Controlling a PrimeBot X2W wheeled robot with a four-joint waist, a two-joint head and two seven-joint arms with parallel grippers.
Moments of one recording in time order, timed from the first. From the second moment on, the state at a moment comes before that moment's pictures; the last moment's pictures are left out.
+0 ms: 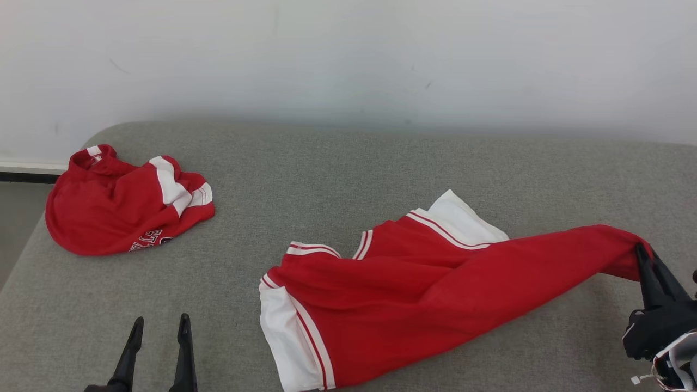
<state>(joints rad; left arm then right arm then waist) 0.04 0.07 0.05 0.12 -0.17 -0.12 -0.26 -0.31 -0.44 0.14 0.64 0.43 0.13 -0.26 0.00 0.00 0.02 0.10</state>
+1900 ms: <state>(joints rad) -0.06 0.05 0.00 0.16 -0.18 -0.11 -0.26 -0.95 -0.27 0.57 0.92 0.49 0.13 -0.26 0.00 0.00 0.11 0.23</state>
